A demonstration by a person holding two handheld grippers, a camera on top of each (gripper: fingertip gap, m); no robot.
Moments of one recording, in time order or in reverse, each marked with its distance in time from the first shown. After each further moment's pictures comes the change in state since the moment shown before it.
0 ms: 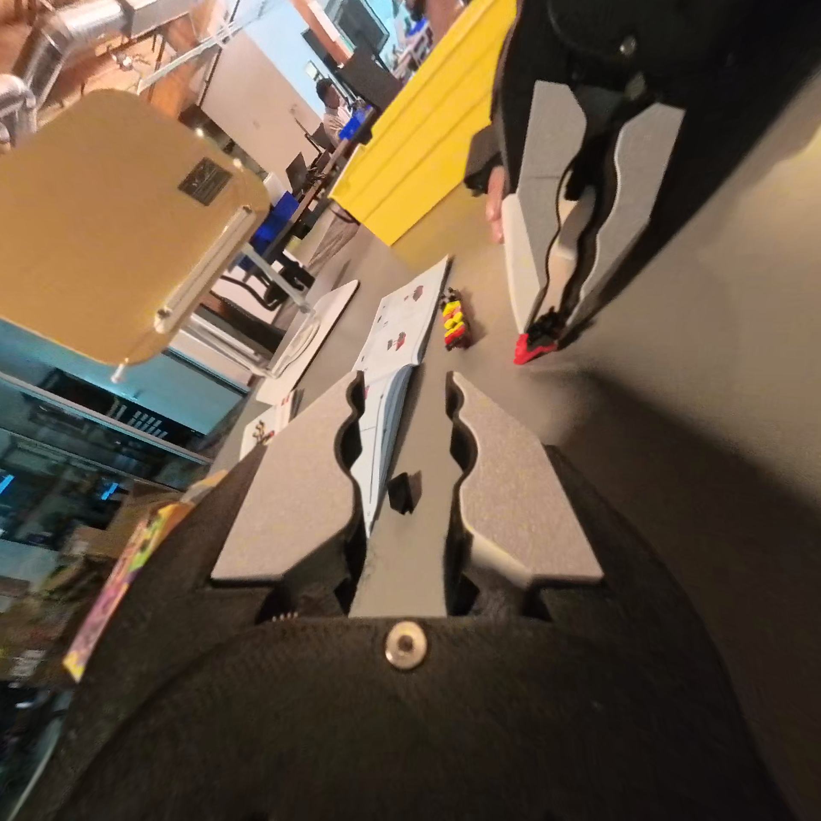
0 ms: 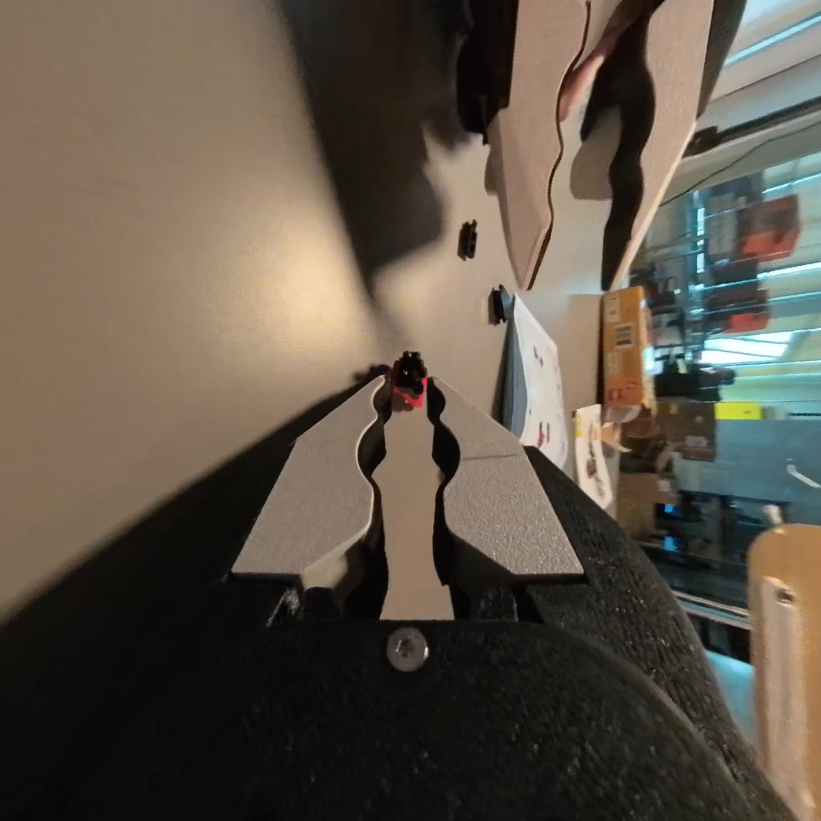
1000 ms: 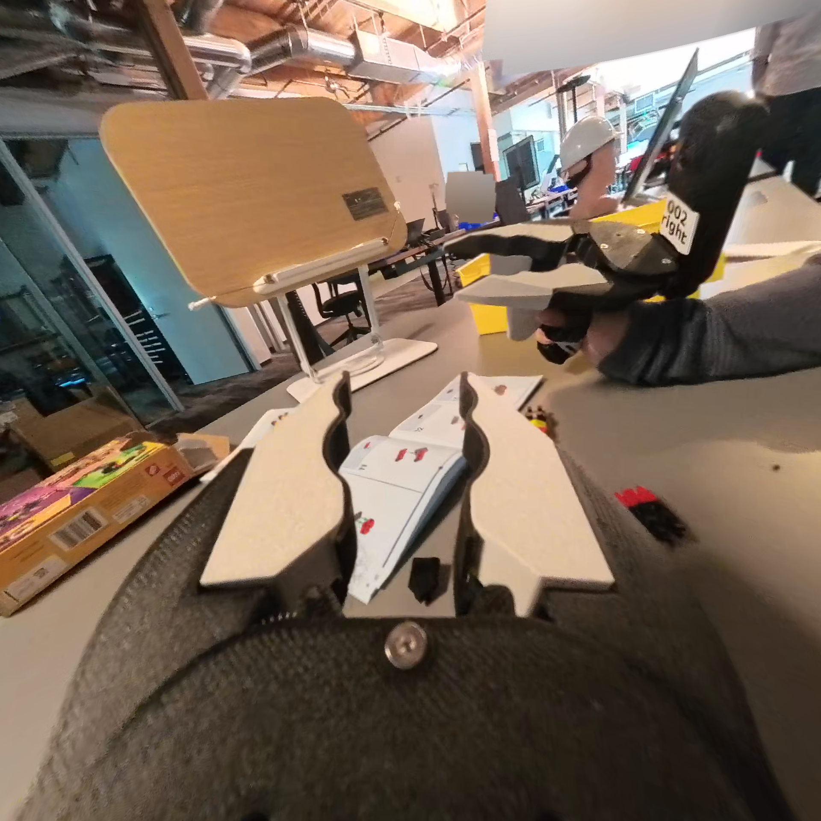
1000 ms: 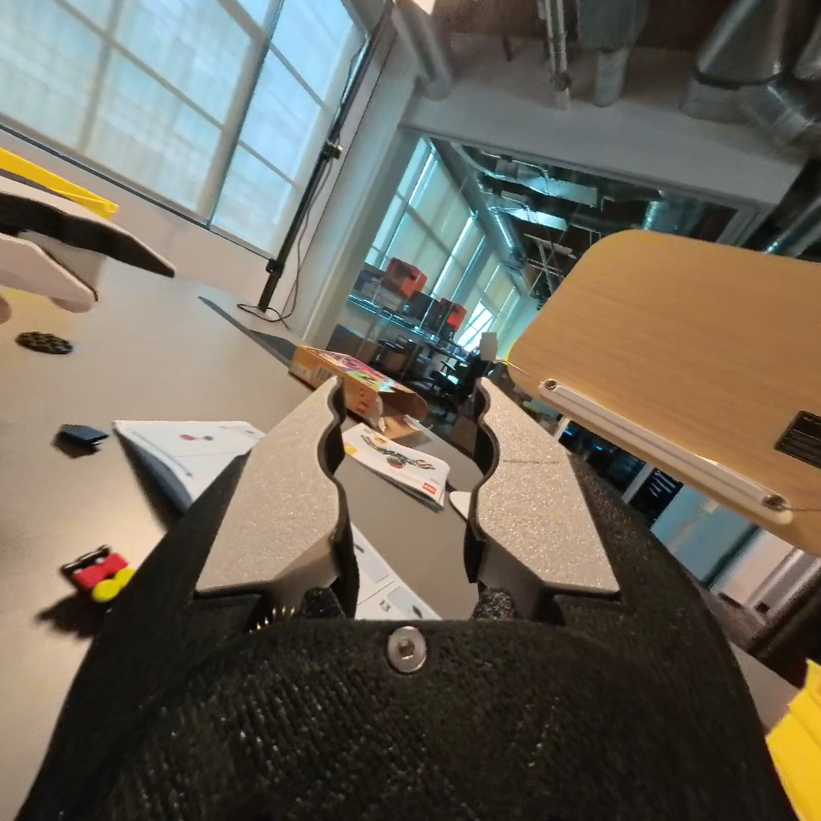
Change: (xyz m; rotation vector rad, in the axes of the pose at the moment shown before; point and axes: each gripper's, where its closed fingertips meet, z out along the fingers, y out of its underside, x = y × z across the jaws) left arm -0.064 -0.012 0.011 0.181 -0.270 -0.461; right arm 0.171 0.089 -0.061 0.418 0.811 0.617
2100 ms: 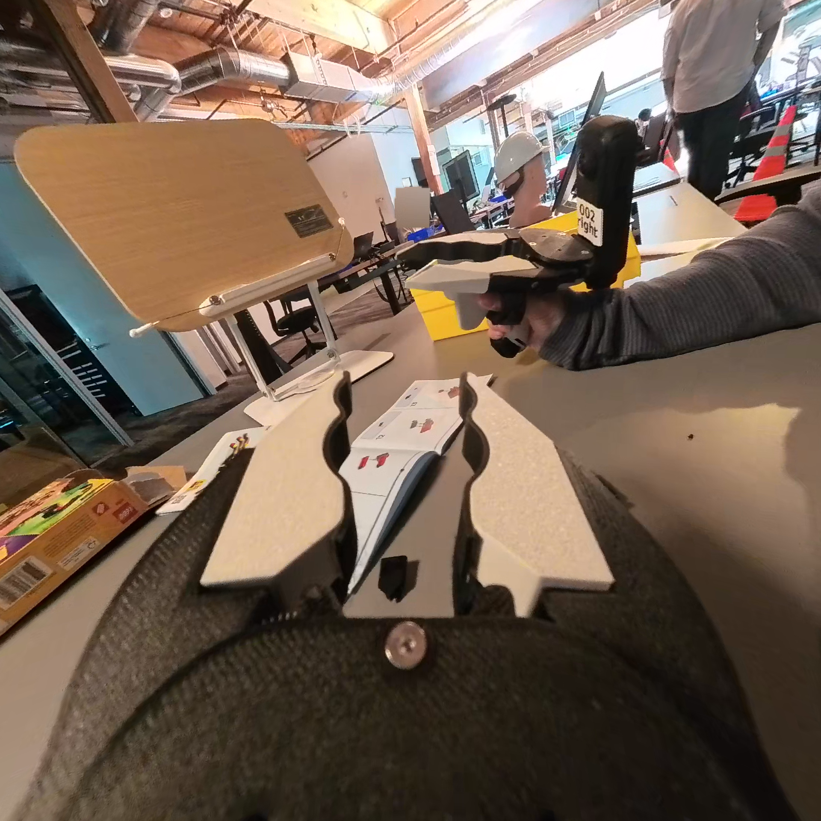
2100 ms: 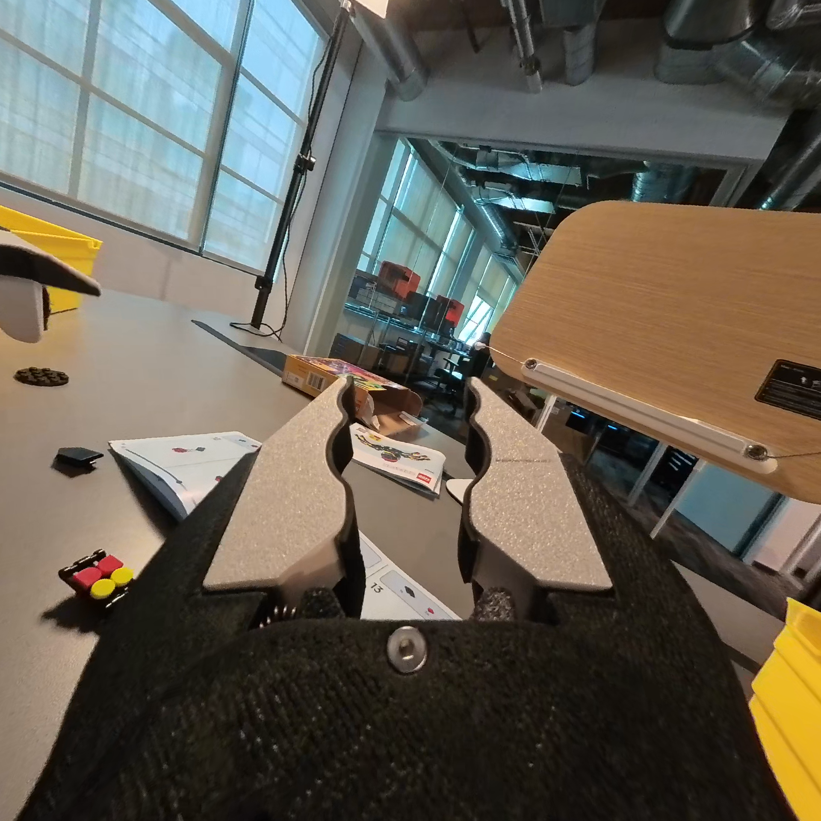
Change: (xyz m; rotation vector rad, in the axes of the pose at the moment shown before) left arm 0.025 -0.004 -0.008 0.028 0.134 0.024; right arm 0.019 0.002 -0.013 0.003 0.034 0.108
